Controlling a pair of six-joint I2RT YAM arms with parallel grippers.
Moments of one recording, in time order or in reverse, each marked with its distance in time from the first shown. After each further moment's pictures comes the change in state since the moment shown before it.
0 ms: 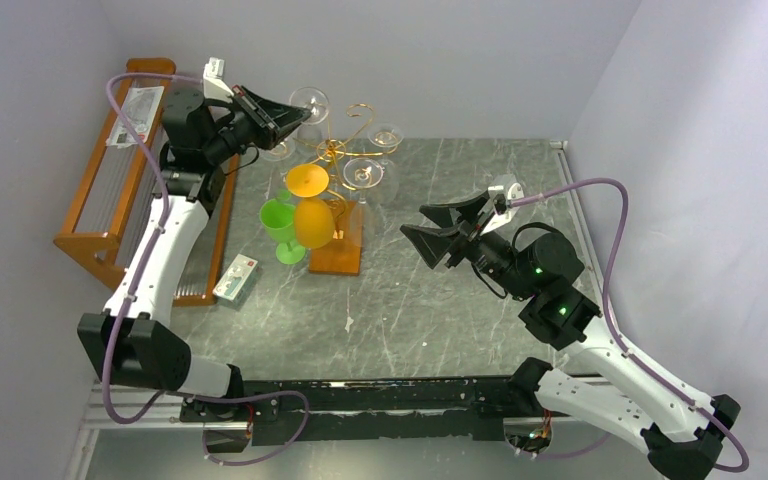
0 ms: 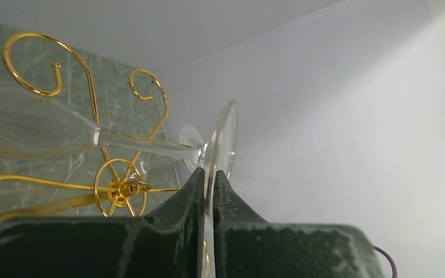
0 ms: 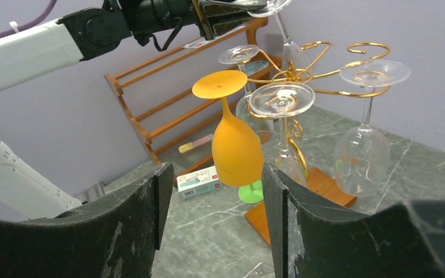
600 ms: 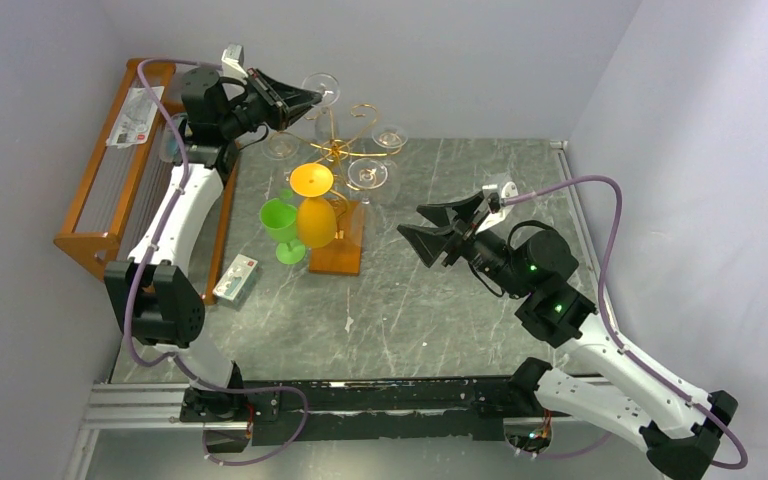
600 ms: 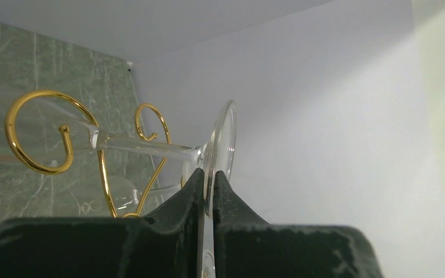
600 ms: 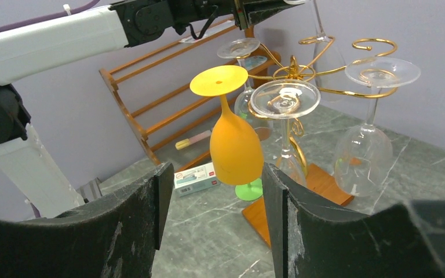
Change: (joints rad) left arm 0.004 0.247 0.160 0.111 0.114 -0.126; right arm 0.000 0.023 0.000 0.006 0.000 -0.008
